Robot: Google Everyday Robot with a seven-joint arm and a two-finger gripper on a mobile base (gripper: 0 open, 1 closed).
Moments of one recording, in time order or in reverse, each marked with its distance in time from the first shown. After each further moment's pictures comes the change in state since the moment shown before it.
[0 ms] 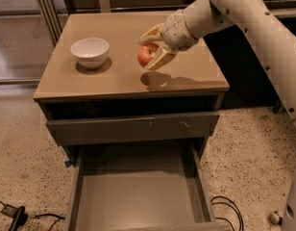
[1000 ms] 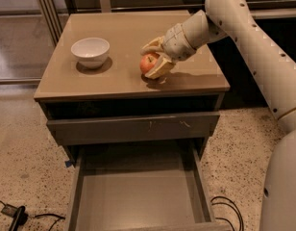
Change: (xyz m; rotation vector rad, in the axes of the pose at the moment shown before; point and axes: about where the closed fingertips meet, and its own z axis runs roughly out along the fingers) arm 0.040 0.016 0.030 -0.082 -0.031 0.111
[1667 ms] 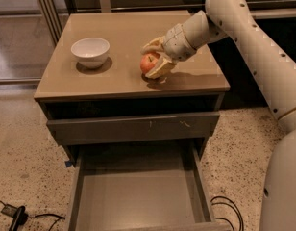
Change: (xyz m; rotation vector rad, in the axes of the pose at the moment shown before) arm 0.000 0.000 0.000 0.000 0.000 0.000
